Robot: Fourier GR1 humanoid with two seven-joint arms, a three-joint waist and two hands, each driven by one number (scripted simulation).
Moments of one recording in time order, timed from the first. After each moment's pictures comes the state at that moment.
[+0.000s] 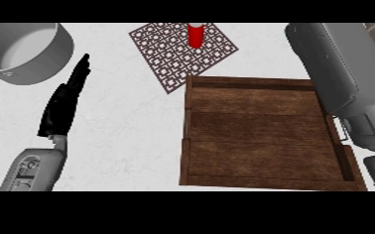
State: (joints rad) left arm -0.23 0.29 -0.04 -1.45 -0.15 0.11 0.09; right arm -1.20 -0.34 0.12 -0.73 1.06 -0.36 1.12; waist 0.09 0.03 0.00
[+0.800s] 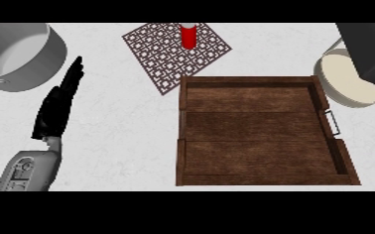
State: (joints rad) left arm -0.21 0.29 0.00 -1.43 -0.14 0.10 0.07; right arm -1.47 -0.42 -0.01 -0.36 1.22 -0.38 1.08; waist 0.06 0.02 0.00
